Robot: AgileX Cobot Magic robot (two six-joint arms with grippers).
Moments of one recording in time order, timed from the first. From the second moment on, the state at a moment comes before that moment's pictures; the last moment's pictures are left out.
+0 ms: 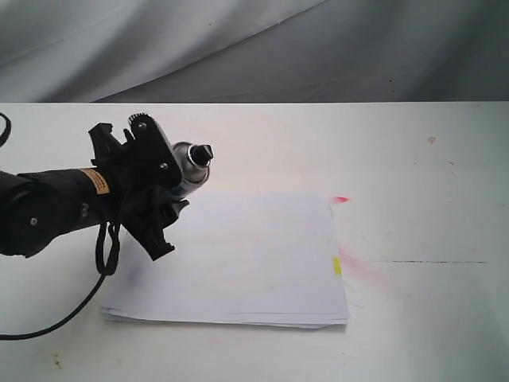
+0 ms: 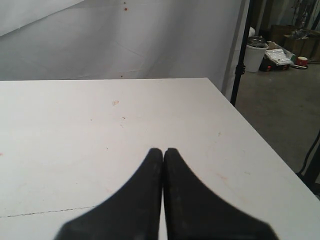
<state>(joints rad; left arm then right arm) -0.50 1.66 -0.72 -0.17 -0.18 0.85 -0.26 0.12 0.00 0.08 0.17 -0.16</state>
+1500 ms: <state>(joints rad) -0.67 1.76 -0.74 -1.05 -0.50 1.92 -0.23 0.05 0.00 0.07 0.17 -0.16</state>
